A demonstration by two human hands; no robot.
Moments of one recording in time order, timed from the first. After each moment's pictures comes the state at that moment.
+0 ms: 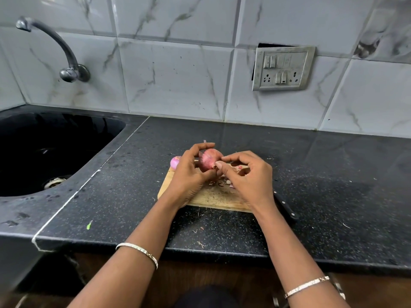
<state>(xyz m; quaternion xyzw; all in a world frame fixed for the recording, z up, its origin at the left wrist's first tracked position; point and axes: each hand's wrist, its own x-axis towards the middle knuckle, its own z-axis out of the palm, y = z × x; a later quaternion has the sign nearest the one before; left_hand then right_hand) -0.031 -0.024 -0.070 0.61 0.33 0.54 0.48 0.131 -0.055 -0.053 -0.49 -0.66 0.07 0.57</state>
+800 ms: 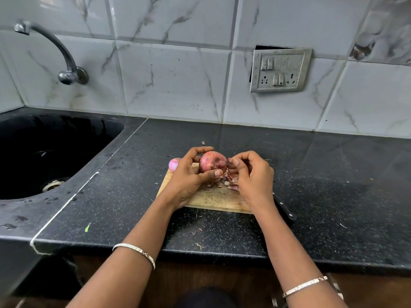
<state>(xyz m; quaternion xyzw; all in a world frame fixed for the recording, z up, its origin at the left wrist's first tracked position) -0.030 -0.027 -0.065 0.53 0.28 0.54 0.59 0.137 -0.048 -0.058 -0.55 -0.59 0.10 0.58</state>
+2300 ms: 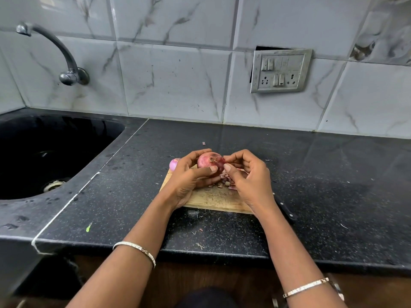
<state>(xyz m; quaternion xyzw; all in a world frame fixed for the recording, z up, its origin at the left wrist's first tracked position) -0.033 -0.029 -0.057 0.45 0.29 0.52 0.66 0.137 -0.052 -0.057 -0.48 -0.62 0.22 0.58</state>
